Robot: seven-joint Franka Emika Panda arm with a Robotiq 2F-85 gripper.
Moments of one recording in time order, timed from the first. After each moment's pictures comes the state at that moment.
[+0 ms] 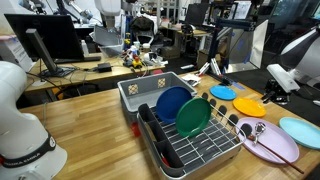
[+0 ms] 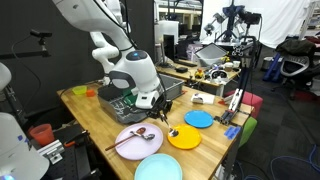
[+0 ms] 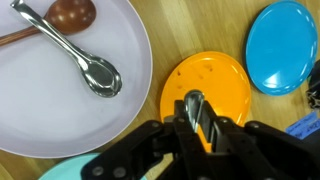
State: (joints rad) arm -0.30 0.33 0.22 -2.45 0.85 3.09 0.82
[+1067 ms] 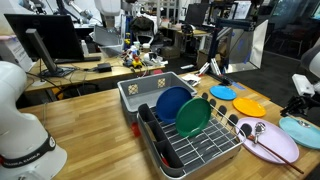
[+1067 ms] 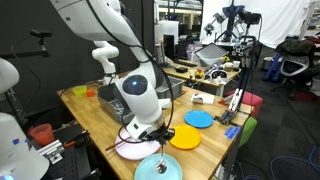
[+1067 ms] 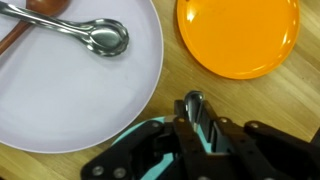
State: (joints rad) arm -0.57 0.43 0.28 -2.42 1.25 3.00 0.73
